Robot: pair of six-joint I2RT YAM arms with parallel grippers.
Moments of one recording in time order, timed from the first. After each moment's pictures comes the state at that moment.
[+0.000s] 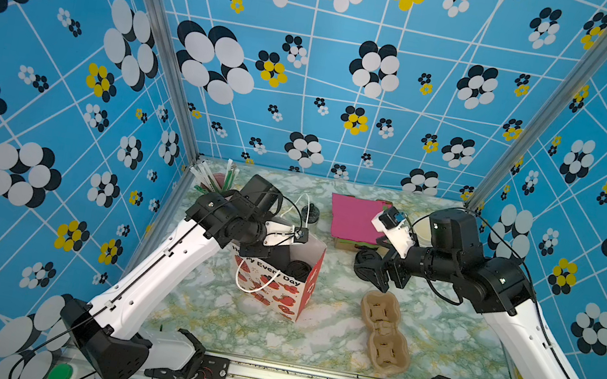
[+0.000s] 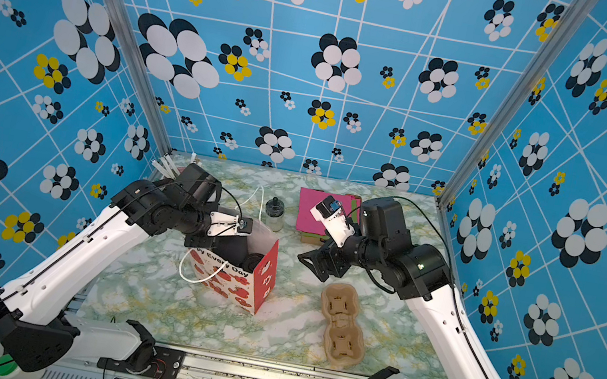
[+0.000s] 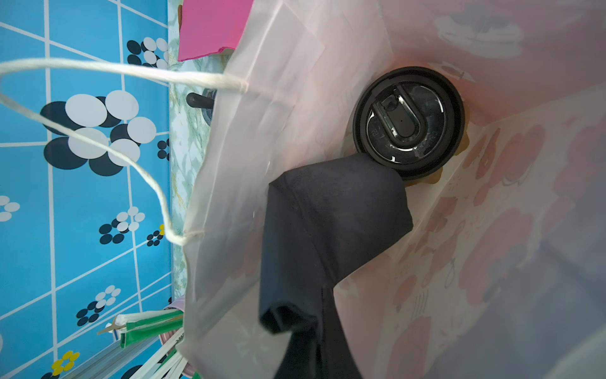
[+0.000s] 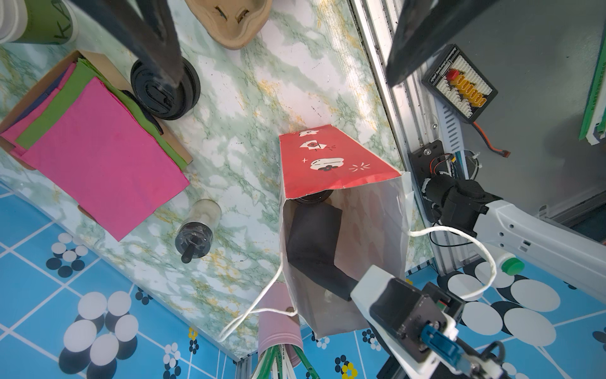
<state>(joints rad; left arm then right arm) -0.53 1.31 1.51 -1.24 0.03 0.98 0.60 1.18 1.50 -1.02 -0.37 -0.24</state>
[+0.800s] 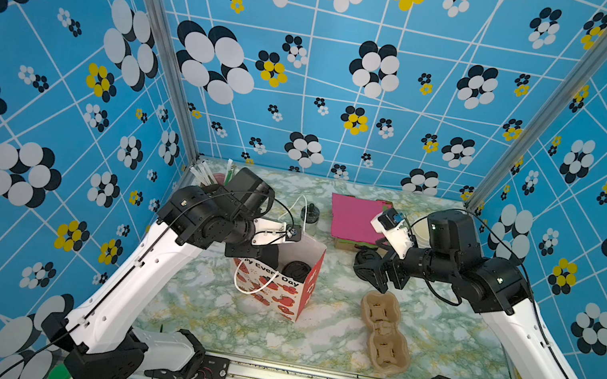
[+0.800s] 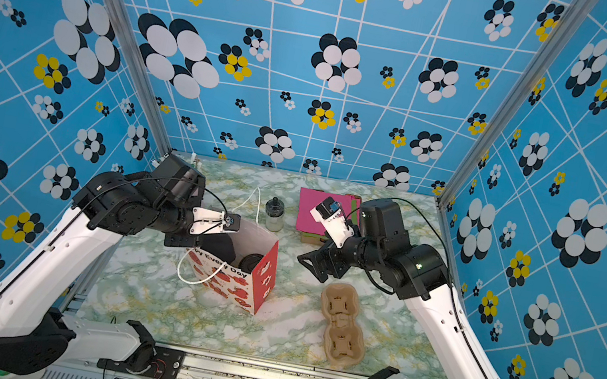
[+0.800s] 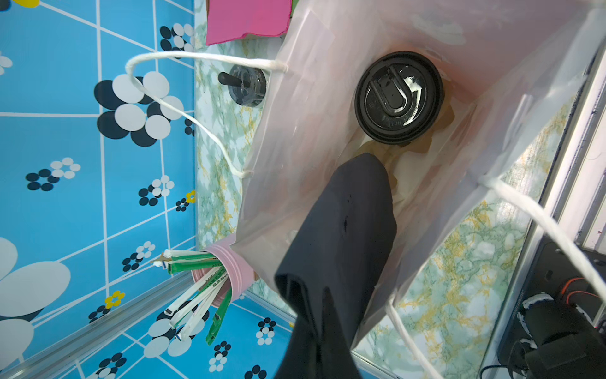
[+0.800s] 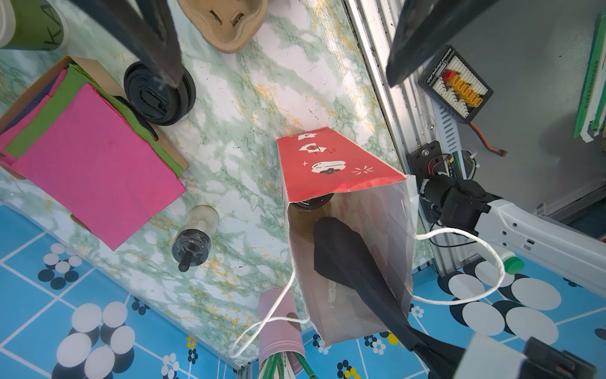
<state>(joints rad) -0.58 1.30 1.73 -1.47 -0.07 0.93 0.60 1.18 1.48 -1.02 -0.37 -0.22</state>
